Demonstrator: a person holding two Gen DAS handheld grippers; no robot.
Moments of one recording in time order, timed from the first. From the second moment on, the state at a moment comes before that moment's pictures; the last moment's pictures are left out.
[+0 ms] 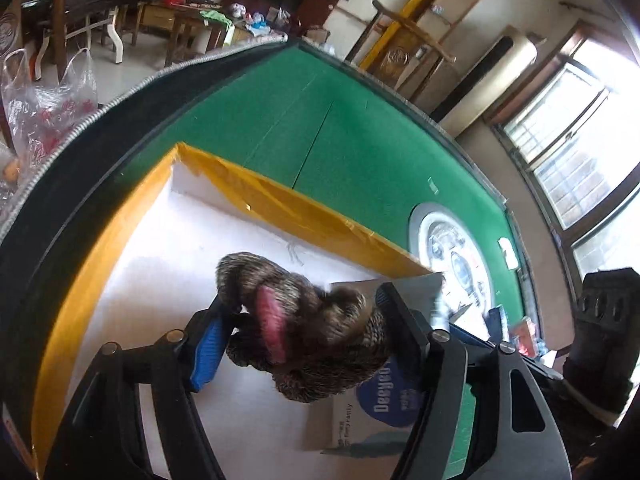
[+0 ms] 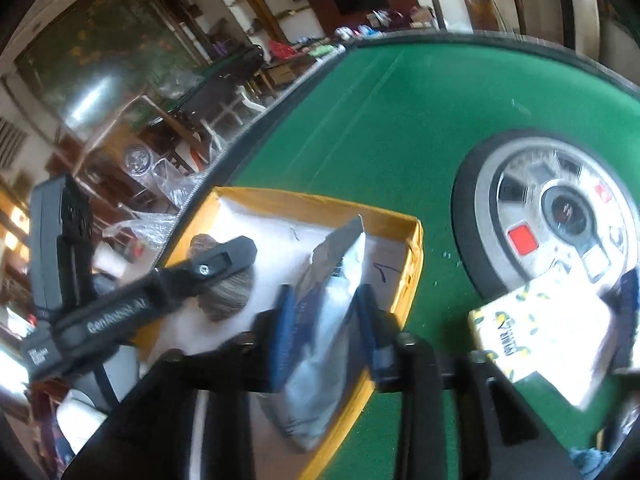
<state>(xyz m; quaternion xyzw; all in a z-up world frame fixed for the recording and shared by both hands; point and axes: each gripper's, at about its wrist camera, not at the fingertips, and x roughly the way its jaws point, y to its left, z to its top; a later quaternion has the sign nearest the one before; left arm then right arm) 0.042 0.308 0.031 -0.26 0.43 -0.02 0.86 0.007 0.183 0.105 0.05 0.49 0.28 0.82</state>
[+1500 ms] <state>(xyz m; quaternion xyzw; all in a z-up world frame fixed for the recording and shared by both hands) 0.033 0.136 0.176 -0.16 0.39 -0.13 0.90 -0.095 -0.068 0.293 0.07 0.23 0.09 0.97</state>
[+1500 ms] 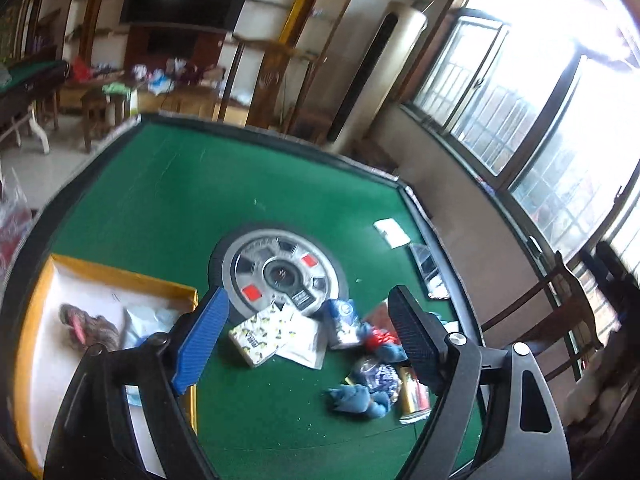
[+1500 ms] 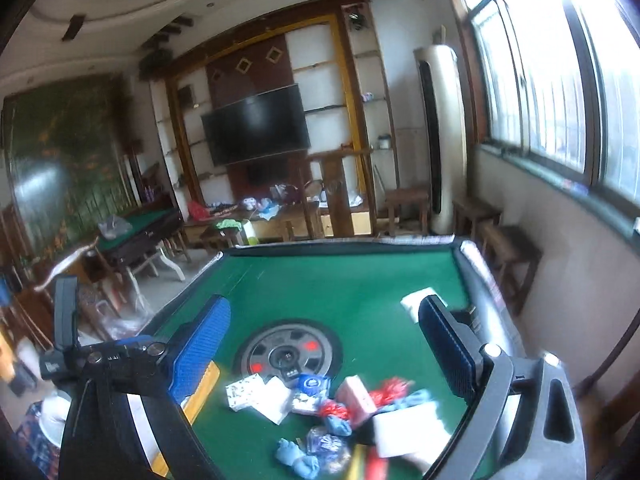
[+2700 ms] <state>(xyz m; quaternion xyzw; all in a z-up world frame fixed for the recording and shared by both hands) 0.014 0.042 0.033 0.05 0.48 -0.15 0.87 -0.052 -0.143 0.129 0.17 0.32 0.05 0.93</state>
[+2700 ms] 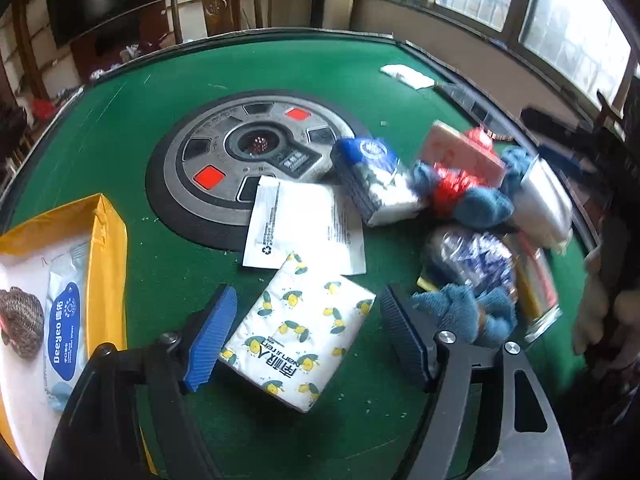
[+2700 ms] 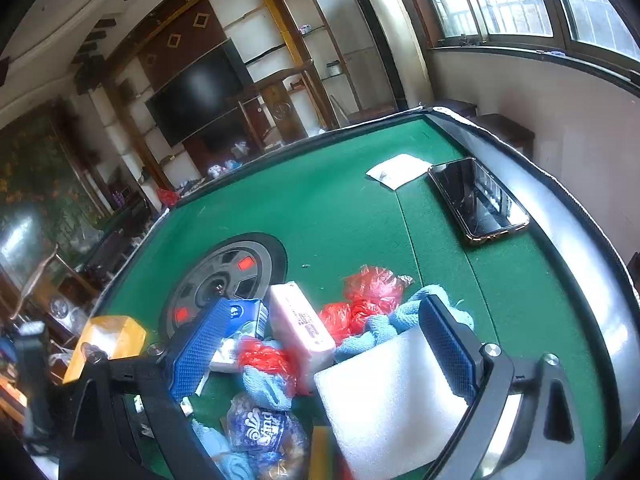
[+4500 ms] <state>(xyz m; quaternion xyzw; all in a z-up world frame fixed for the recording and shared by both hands) -0.002 0.322 0.034 -0.15 0.46 0.03 0.87 -0.077 0.115 0.146 0.04 0.46 0.37 0.81</state>
